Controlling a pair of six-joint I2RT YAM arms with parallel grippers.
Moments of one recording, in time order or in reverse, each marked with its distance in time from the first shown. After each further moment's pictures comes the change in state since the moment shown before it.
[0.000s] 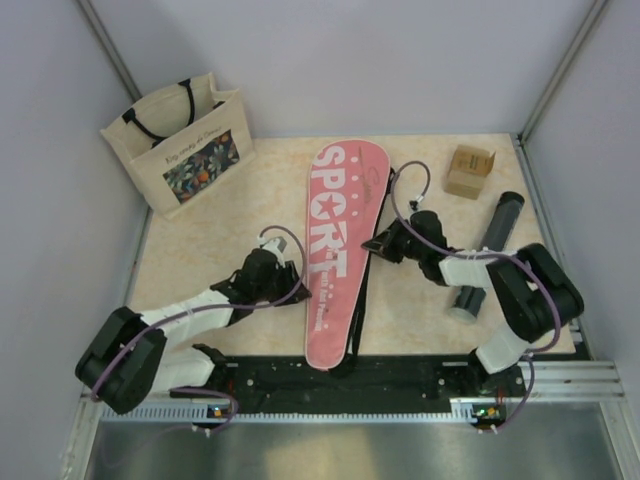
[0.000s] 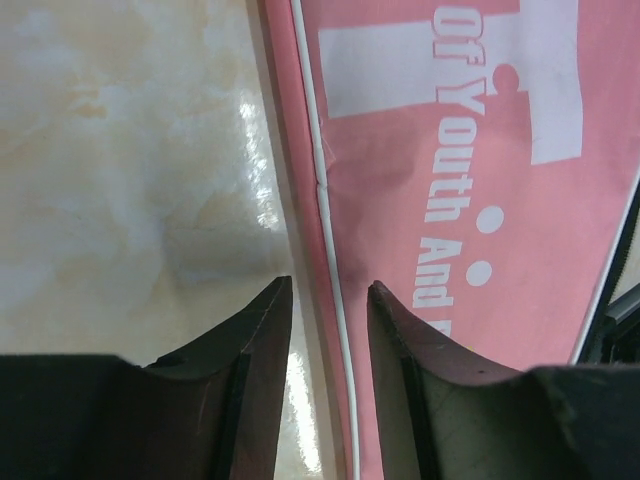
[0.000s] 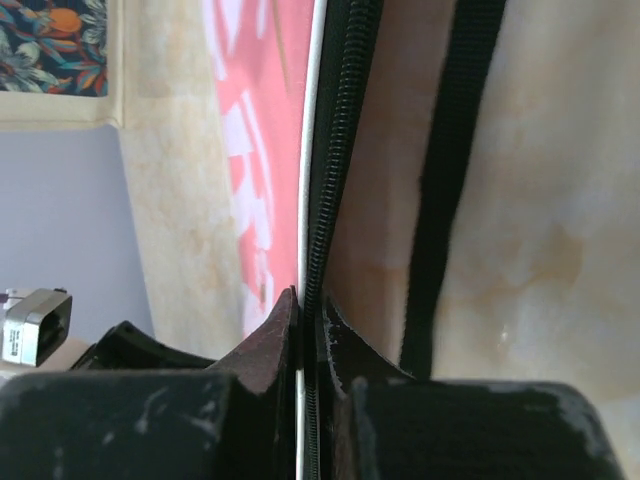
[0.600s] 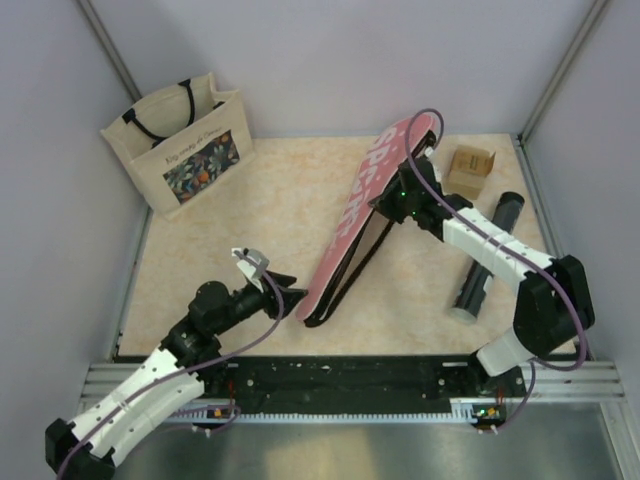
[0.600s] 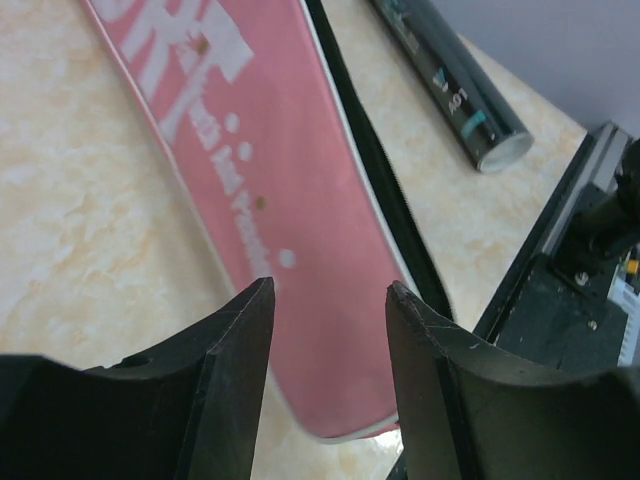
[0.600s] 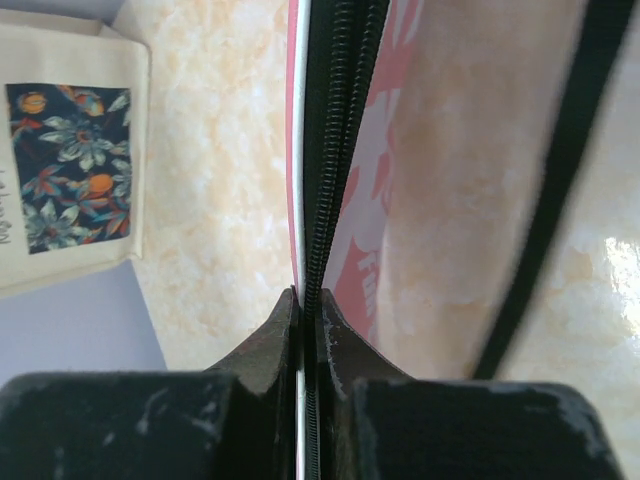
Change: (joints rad) left arm -0.074 -0.794 -0.099 -0.023 0.062 0.430; right arm 0.051 -0.183 0.554 -0.861 0.366 0.066
